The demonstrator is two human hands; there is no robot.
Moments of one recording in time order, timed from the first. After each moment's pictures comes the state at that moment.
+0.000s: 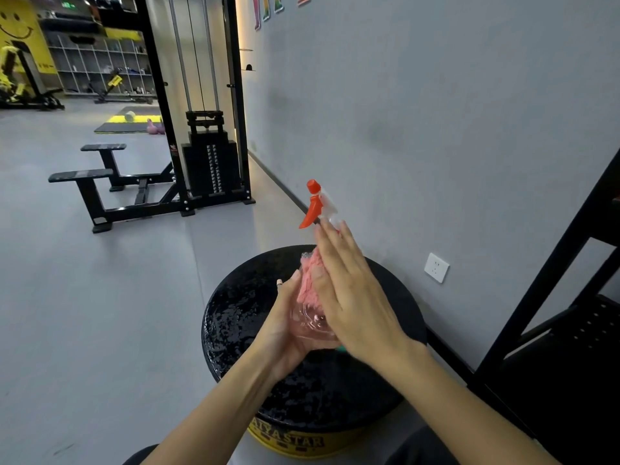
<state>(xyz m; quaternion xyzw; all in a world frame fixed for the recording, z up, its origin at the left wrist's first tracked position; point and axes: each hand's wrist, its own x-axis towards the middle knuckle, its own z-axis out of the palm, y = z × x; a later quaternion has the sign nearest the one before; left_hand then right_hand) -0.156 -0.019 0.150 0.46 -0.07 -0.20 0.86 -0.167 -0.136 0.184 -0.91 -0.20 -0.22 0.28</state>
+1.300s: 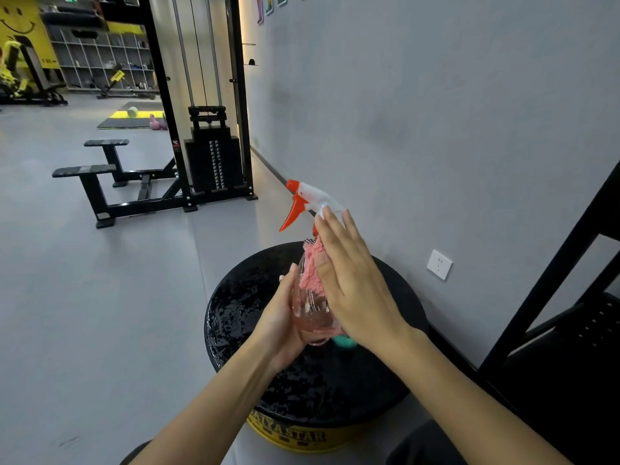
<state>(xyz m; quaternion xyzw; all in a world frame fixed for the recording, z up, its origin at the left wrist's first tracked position) -0.151 -0.014 0.151 0.45 -0.03 -0.20 0.87 -0.158 -0.135 0.190 -0.91 -0.20 -0.22 0.29</state>
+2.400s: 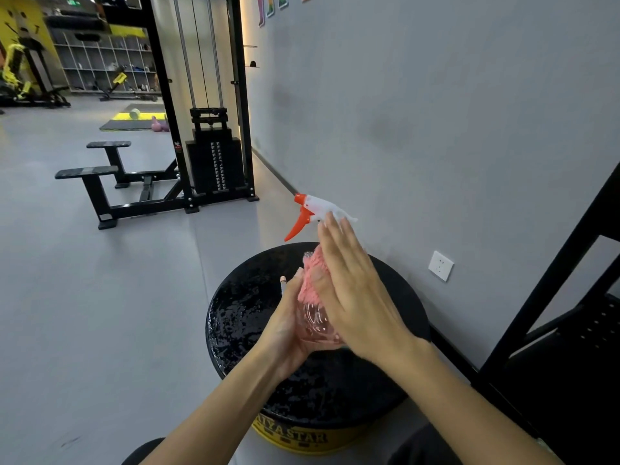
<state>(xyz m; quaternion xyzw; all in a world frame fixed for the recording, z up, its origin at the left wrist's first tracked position) -0.159 -0.020 0.148 0.48 -0.07 -0.19 0.85 -0.169 -0.137 0.185 -0.92 -0.22 -0.21 0.25</state>
